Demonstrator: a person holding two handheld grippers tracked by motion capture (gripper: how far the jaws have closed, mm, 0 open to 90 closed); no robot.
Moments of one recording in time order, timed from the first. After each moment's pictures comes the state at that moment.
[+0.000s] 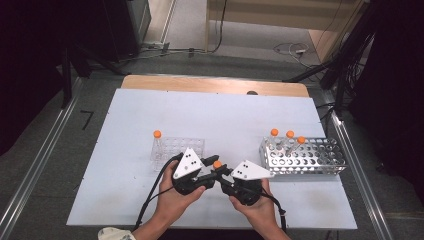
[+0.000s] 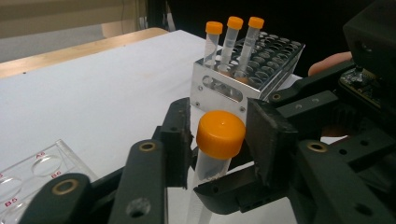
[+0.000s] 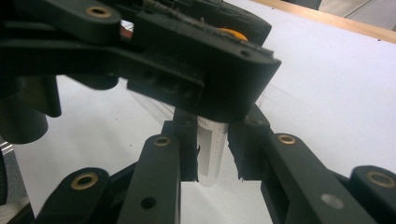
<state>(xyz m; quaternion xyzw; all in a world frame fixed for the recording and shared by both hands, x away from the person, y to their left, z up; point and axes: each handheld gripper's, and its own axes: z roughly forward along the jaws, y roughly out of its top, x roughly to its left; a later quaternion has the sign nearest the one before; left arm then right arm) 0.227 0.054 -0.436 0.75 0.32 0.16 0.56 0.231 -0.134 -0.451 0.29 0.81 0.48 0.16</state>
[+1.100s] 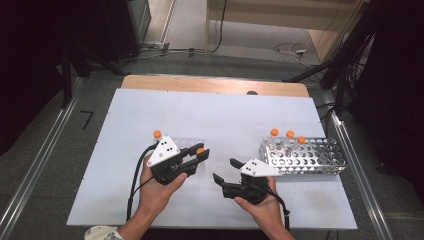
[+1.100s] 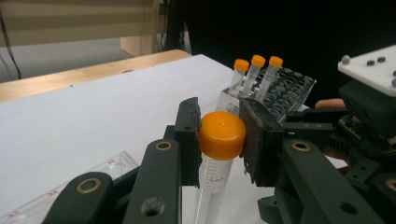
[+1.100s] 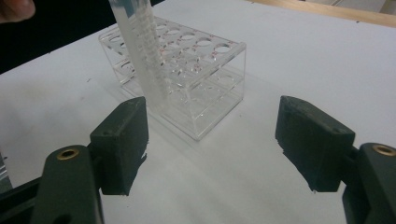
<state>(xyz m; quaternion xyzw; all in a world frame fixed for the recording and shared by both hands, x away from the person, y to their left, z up) 0.231 0.099 -0.402 0.71 0.36 0.18 0.58 0.237 -0.150 -0.455 0.34 0.79 0.49 0.15</state>
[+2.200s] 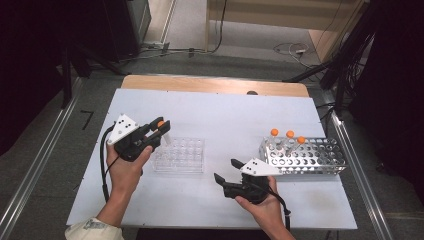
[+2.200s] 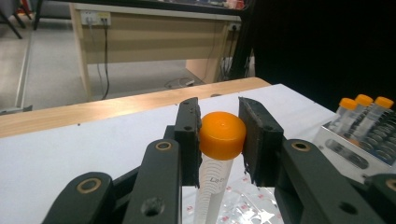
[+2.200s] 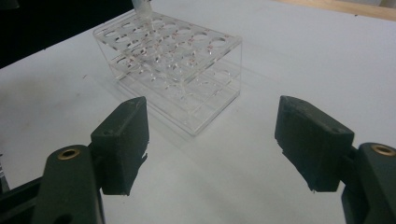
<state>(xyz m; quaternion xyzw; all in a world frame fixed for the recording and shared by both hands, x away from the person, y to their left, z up) 0.266 0.175 -0.395 0.64 0.43 0.27 0.57 0.239 -0.151 -0.457 0.34 0.79 0.48 0.14</state>
